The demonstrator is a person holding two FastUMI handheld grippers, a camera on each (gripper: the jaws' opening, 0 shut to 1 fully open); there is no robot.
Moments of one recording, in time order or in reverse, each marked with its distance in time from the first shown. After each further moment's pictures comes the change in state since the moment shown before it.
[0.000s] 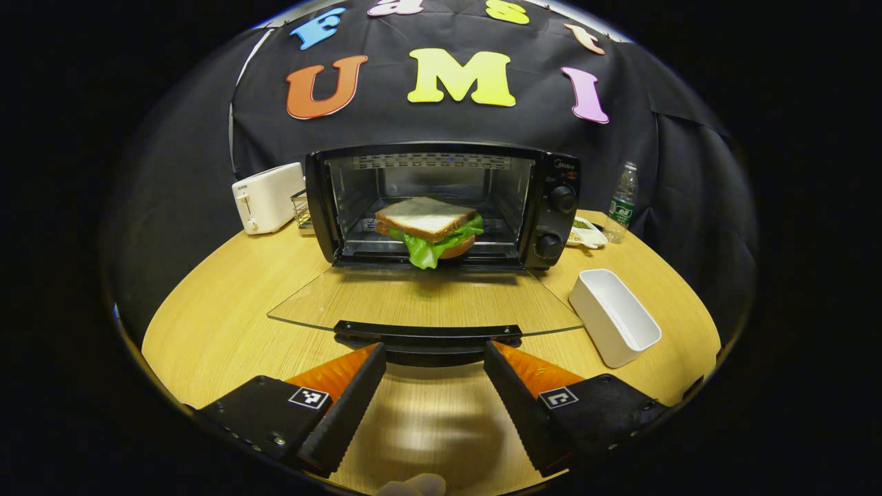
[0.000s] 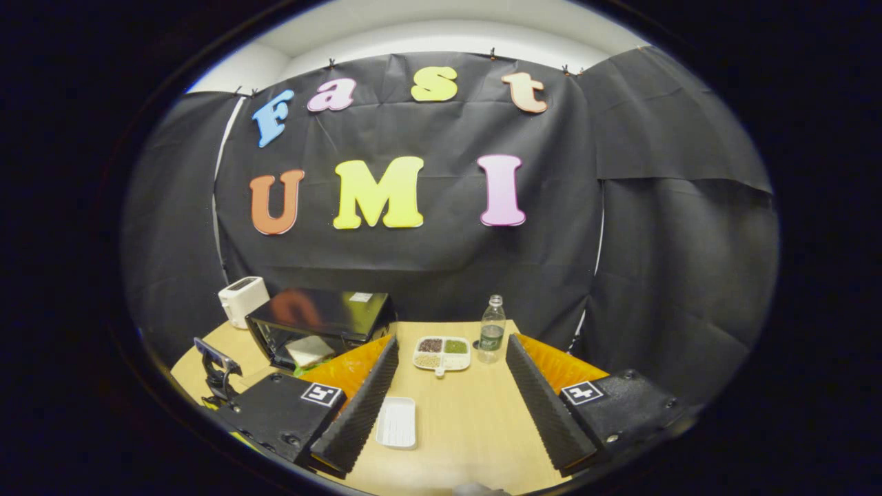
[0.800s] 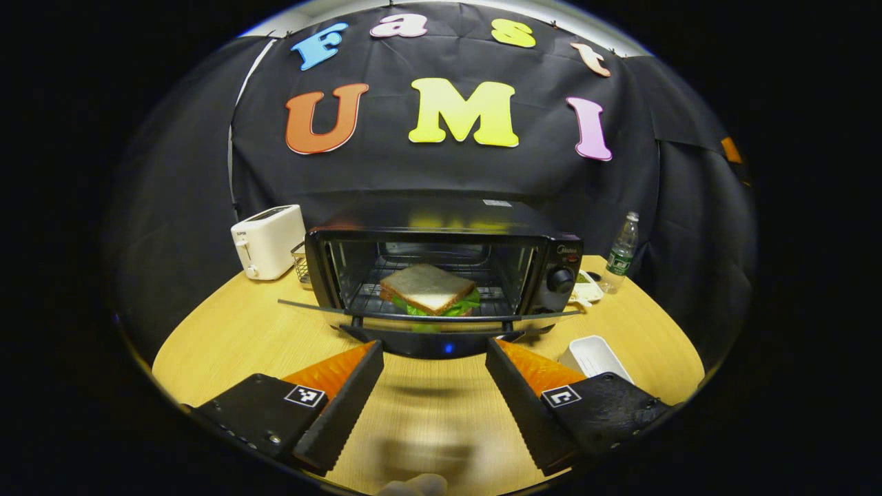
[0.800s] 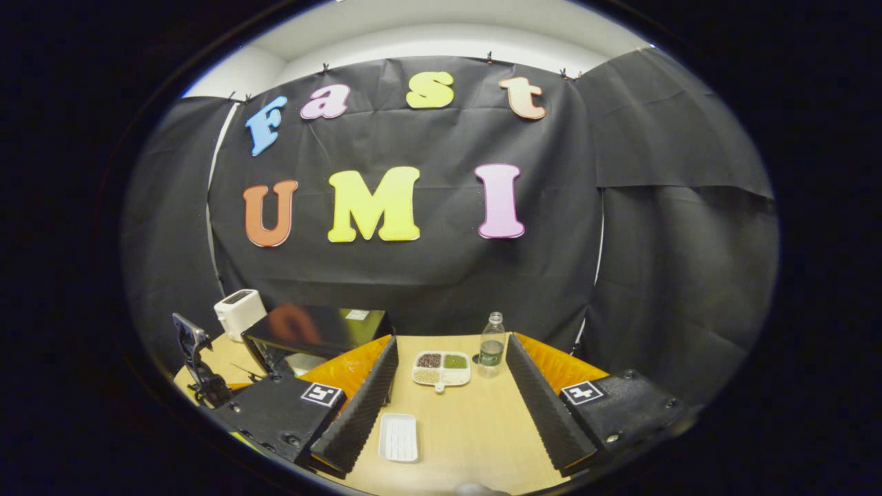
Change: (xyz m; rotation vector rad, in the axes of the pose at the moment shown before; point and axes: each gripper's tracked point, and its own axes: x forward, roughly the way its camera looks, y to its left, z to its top) left arm 0.006 0.006 0.099 -0.009 -0.138 -0.010; right arm 0.021 0.000 0.030 0.008 -0.027 -0.016
